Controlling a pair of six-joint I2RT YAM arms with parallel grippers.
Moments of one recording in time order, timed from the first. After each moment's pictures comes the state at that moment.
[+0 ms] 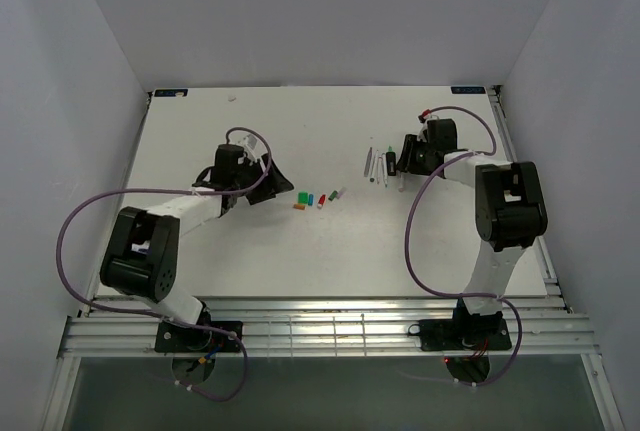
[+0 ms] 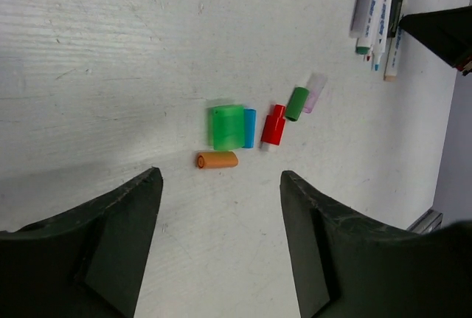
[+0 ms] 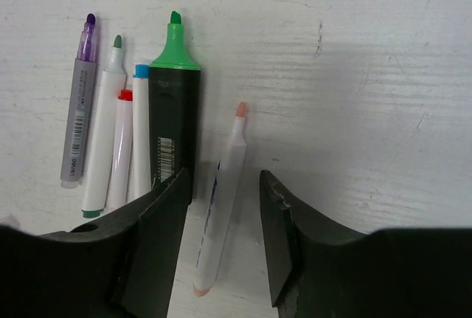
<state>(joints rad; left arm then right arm) -0.27 1.61 0.81 0.09 0.39 -0.62 0.14 1.91 1.13 -0.02 -0.19 0.23</state>
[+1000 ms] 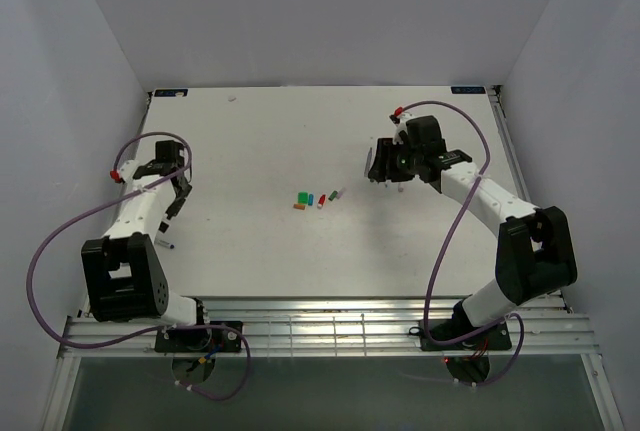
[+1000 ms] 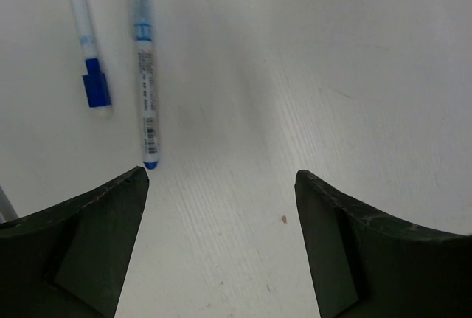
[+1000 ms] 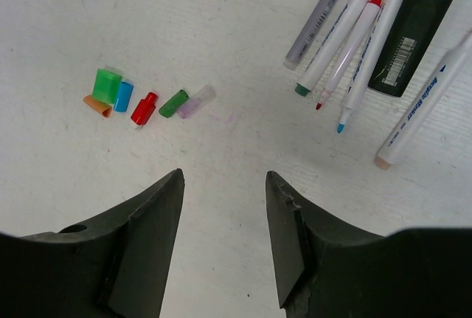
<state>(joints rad) 0.07 1.44 1.00 -0.78 -0.59 -1.00 0.37 1.54 1.09 -0.29 -0.26 0.26</state>
